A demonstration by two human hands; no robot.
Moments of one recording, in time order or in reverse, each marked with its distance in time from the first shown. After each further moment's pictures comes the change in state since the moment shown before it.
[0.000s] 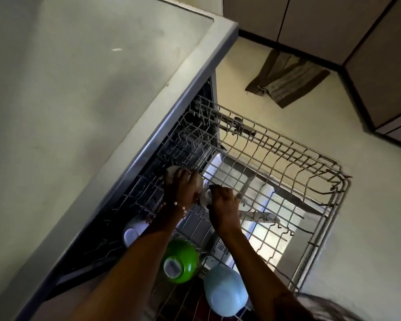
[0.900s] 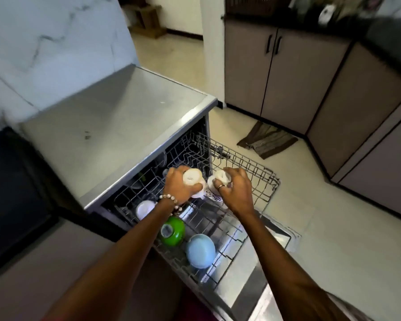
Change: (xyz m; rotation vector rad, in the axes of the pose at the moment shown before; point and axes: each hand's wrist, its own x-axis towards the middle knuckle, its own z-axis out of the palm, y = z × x) left_hand -0.229 0.103 -0.170 -0.755 0.305 -0.281; right_hand -0.187 -0.020 -0.219 0.457 0.295 -0.115
